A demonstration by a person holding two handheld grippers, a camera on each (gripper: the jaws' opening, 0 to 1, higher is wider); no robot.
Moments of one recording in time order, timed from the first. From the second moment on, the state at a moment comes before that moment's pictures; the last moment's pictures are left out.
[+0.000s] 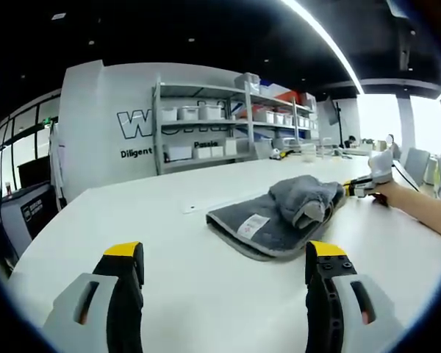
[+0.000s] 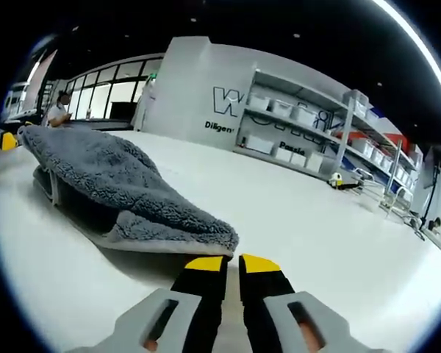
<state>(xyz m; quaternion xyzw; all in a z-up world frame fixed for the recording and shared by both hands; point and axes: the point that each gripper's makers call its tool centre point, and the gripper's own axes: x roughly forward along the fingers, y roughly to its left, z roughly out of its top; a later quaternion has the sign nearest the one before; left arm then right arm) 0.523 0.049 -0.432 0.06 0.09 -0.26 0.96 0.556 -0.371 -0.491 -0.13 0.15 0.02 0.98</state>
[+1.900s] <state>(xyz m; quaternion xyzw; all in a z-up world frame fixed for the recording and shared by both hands) 0.522 0.045 -0.432 0.06 0.09 -0.28 0.96 0.475 -0.237 -0.433 -0.14 0.06 0.43 0.89</state>
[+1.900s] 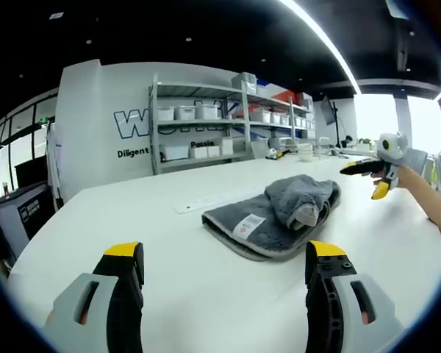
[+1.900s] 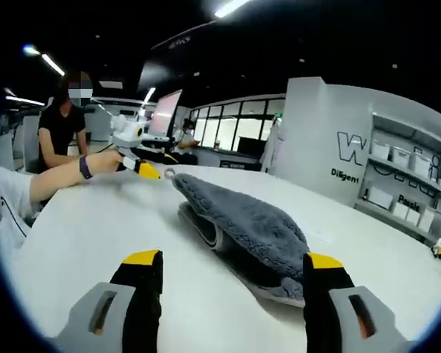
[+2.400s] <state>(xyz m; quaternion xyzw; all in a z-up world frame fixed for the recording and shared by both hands) 0.515 0.032 -0.436 0.07 0.09 -0.31 0.94 0.483 -0.239 -0.431 -0.13 0.06 0.41 0.90</state>
